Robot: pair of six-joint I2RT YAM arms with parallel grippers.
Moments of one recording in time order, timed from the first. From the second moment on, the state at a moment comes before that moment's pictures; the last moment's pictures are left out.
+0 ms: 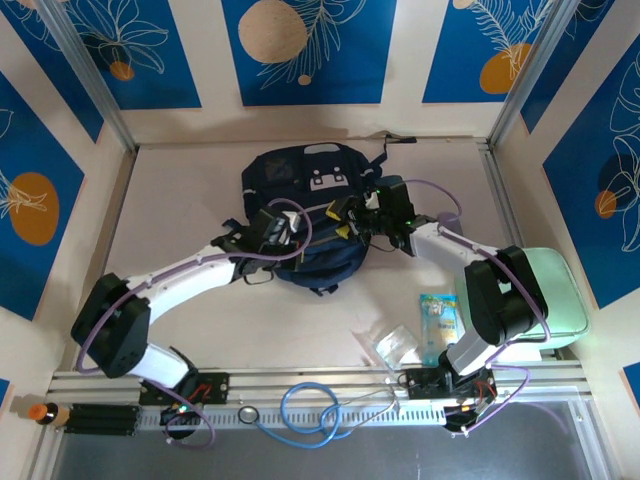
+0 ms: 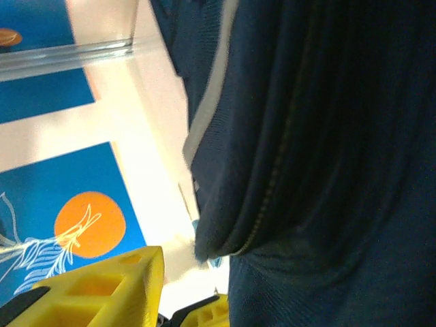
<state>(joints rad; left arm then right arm) -0.71 1.48 0.96 -0.34 0.09 -0.49 0.41 1.60 0.95 0.03 -0.56 1.33</state>
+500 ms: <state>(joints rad) -0.75 1.59 1.05 -0.31 0.16 -0.46 0.44 1.60 0.96 -0.07 -0.43 1.34</state>
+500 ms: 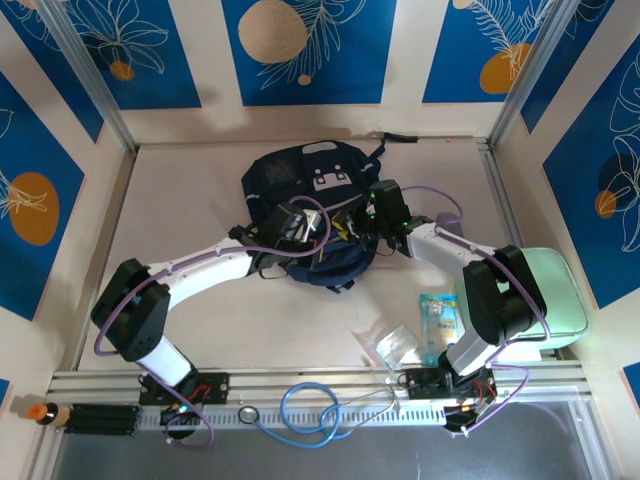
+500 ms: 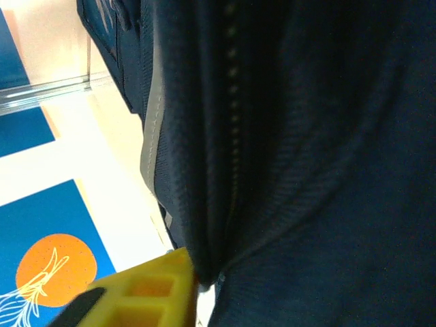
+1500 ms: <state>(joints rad) -0.40 1.60 1.04 -0.47 0.22 -0.34 0.40 1.57 0.97 -0.12 -0.47 1.27</state>
